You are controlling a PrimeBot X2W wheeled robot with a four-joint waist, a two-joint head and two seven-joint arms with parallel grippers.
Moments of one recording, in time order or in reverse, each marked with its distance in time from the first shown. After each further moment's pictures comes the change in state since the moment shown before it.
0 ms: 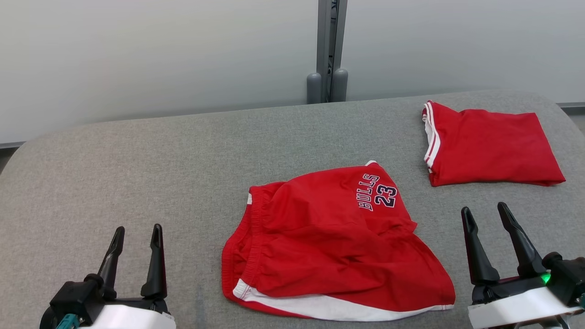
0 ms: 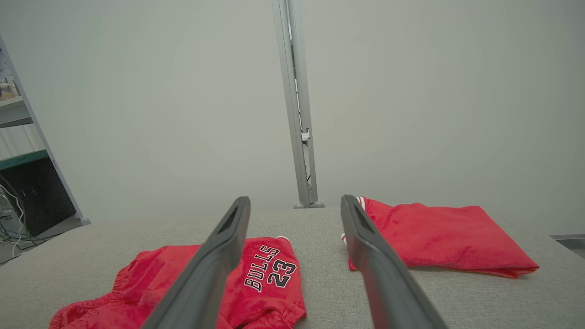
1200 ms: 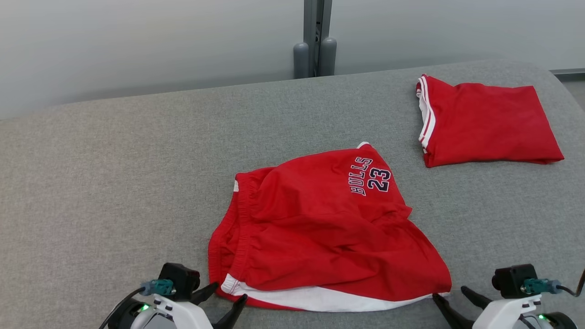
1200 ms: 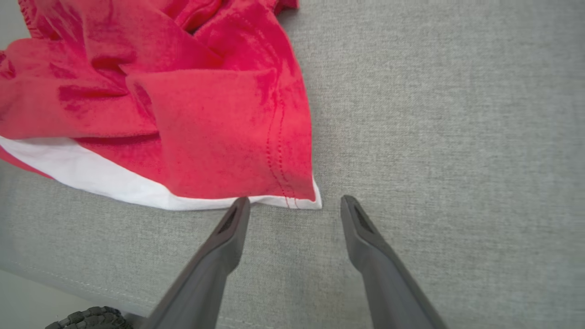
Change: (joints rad) left arm -0.073 0.179 -0.357 -0.011 -0.166 -0.145 0.622; right arm 0.031 -0.154 0.153 0.105 0.204 0.000 0.611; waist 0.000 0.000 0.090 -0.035
